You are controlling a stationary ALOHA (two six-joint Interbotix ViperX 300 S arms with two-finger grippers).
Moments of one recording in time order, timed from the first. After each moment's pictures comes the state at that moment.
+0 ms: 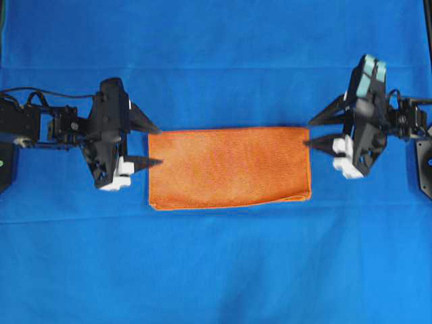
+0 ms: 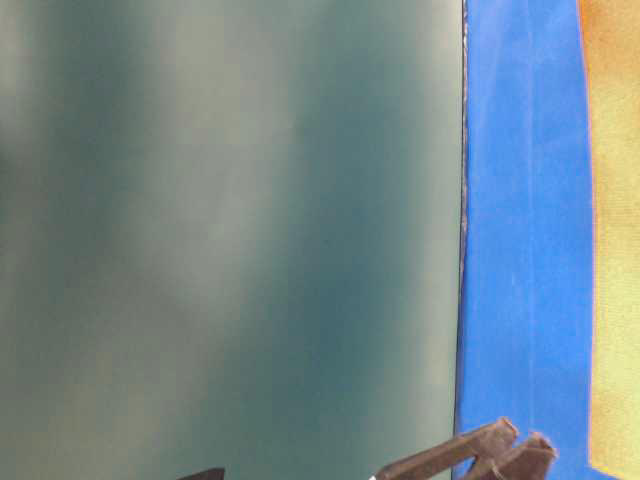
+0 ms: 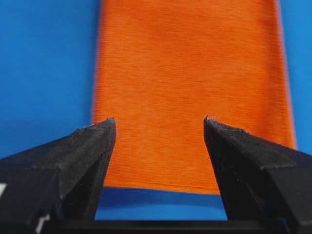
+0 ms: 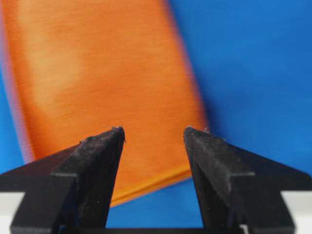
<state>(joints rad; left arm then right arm) 0.06 -0.18 0.97 -0.03 -0.12 -0.04 -0.15 -0.42 1.11 -0.12 -0.01 0.35</state>
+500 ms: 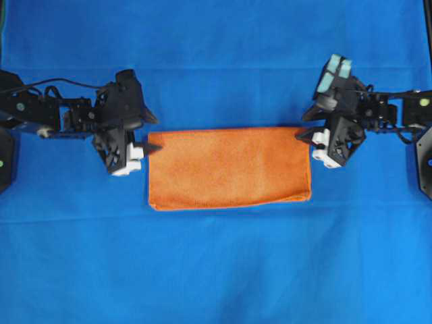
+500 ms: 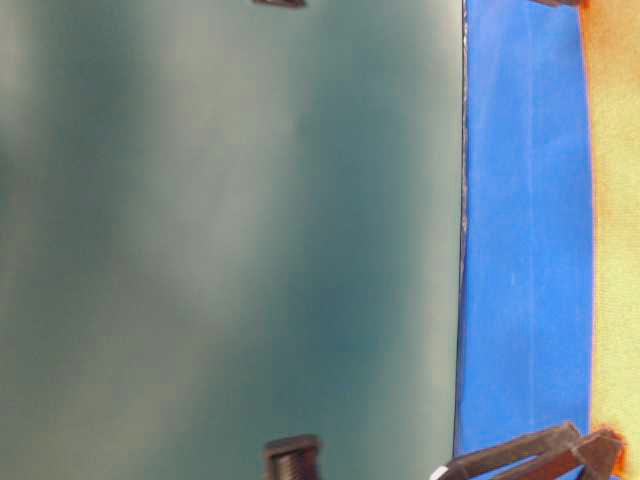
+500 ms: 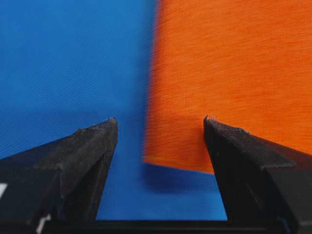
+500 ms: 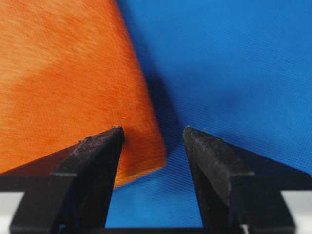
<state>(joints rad) 0.17 0.01 0.97 -0.03 -0.16 -0.03 -0.24 -0.14 1.06 -0.16 -0.05 0.35</state>
